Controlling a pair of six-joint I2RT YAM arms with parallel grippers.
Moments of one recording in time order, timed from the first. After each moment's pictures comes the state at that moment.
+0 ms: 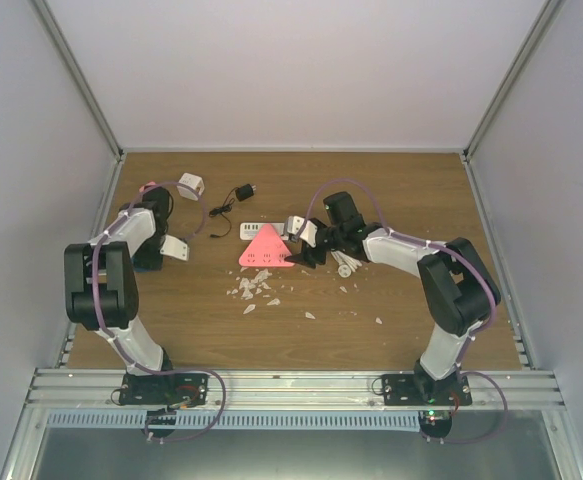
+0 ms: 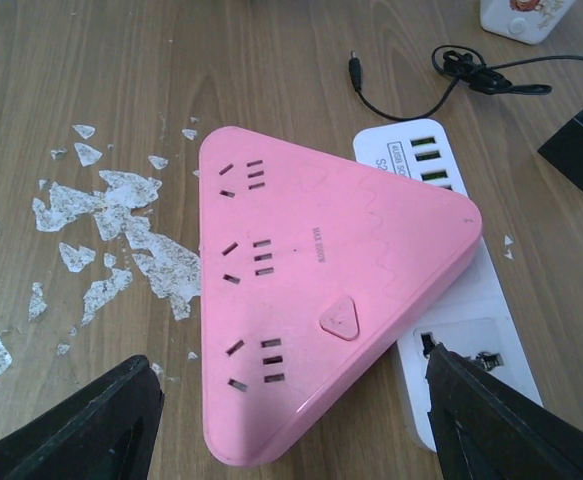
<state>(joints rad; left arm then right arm) 0.08 1.72 1.13 -0.80 -0.41 1.62 0.54 1.78 1.05 -0.05 -0.62 -0.74</state>
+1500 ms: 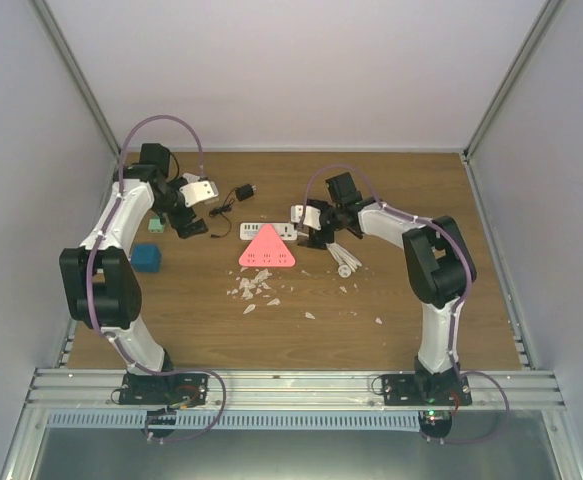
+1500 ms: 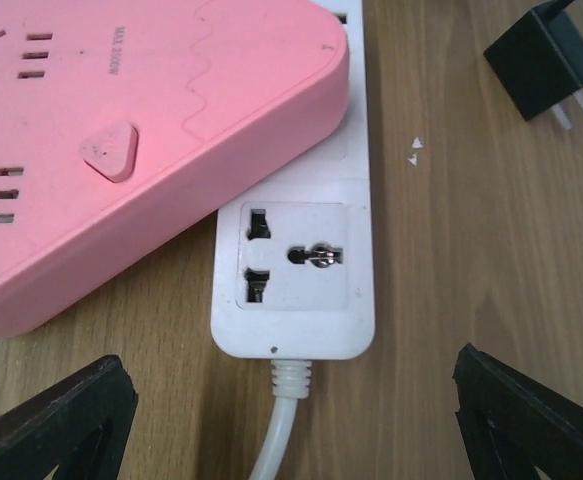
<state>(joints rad) 0.02 1.73 1.51 -1.00 0.30 1.14 0.44 2.00 1.35 -0.28 -0.53 -1.10</state>
